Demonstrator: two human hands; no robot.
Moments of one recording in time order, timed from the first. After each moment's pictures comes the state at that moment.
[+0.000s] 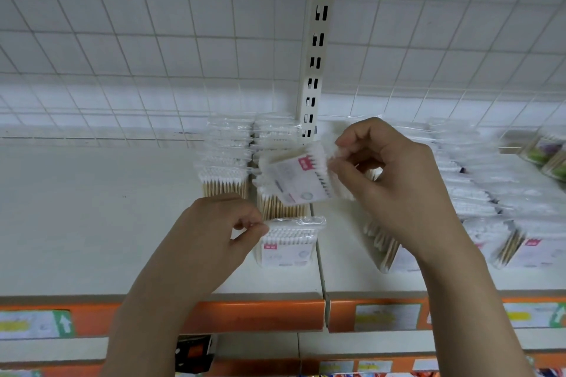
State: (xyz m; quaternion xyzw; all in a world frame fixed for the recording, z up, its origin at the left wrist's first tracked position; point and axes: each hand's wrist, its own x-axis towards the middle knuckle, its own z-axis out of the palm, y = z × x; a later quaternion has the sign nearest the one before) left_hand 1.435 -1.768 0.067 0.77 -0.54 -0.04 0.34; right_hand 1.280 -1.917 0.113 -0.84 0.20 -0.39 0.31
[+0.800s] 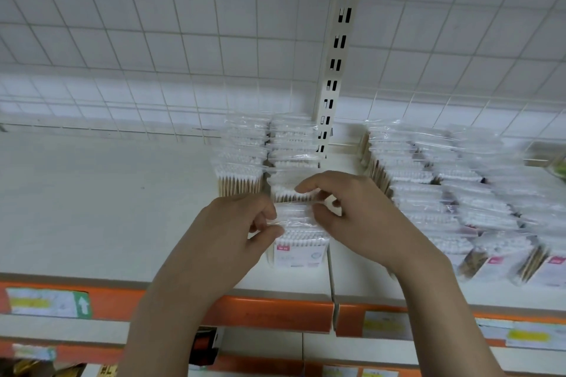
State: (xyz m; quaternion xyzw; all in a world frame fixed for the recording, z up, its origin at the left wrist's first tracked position) left_hand 1.429 -1.768 0.064 0.78 -0.54 -0.02 0.33; right_hand 1.305 -1.921 0.074 -0.94 0.16 -0.18 0.25
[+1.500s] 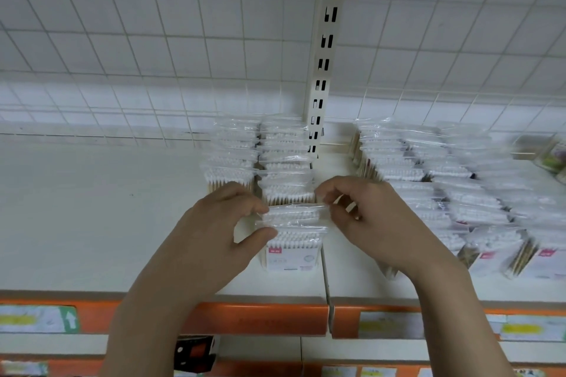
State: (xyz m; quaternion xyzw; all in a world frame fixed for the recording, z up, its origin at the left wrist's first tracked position) left_hand 1.437 -1.768 0.066 0.77 -0.55 -0.02 0.33; right_hand 1.284 -1.932 0.069 -0.92 0.21 -0.20 0.27
